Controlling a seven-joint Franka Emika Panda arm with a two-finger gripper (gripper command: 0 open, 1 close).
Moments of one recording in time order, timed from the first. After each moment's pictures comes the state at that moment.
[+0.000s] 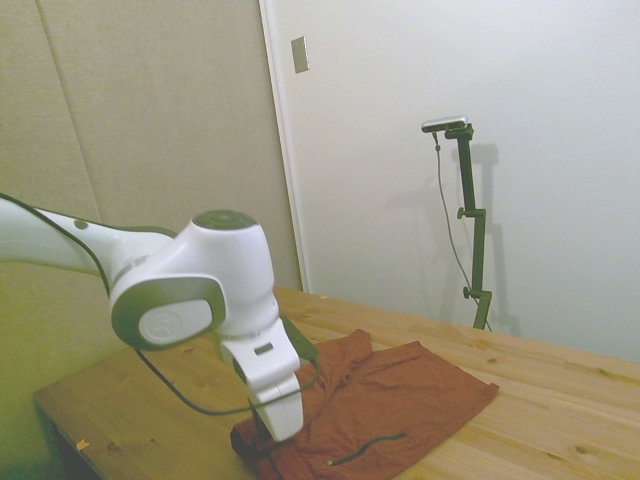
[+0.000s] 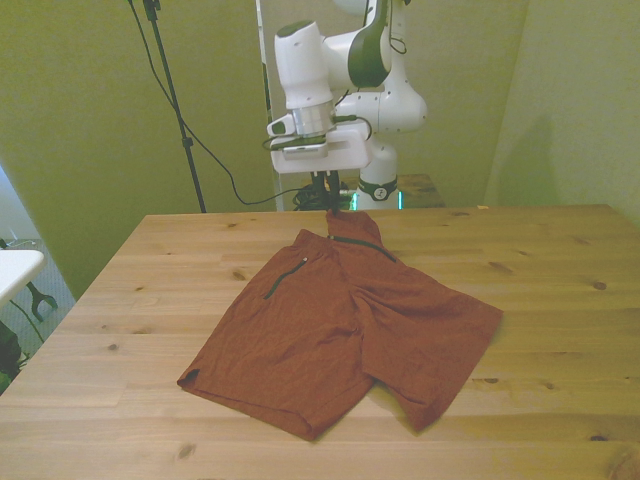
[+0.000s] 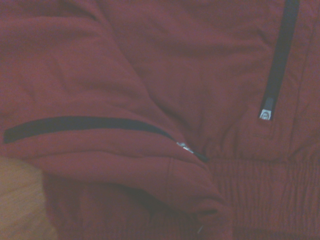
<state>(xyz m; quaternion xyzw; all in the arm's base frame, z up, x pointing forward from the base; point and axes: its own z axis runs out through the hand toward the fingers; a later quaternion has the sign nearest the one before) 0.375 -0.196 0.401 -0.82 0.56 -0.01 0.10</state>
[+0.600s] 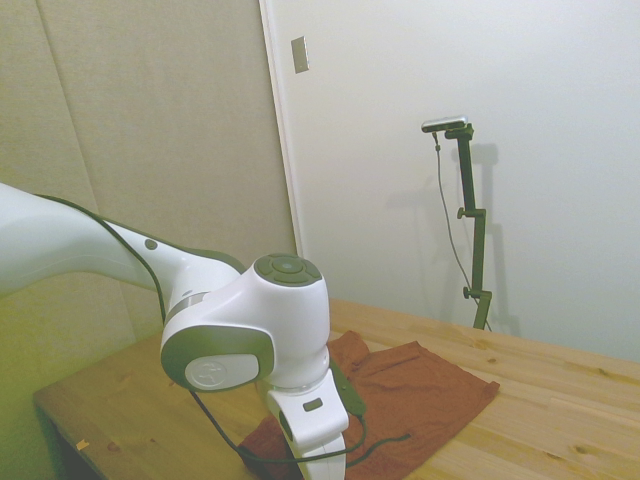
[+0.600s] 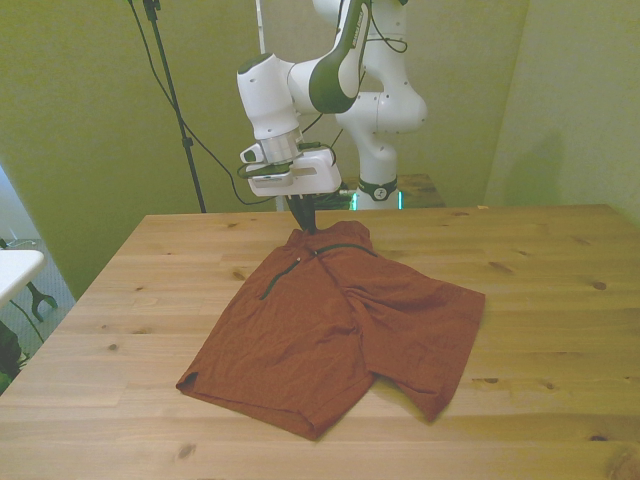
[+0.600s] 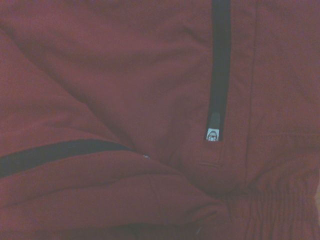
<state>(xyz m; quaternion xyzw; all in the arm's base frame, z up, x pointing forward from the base) 0.376 -0.244 0.371 -0.80 0.59 0.02 0.11</state>
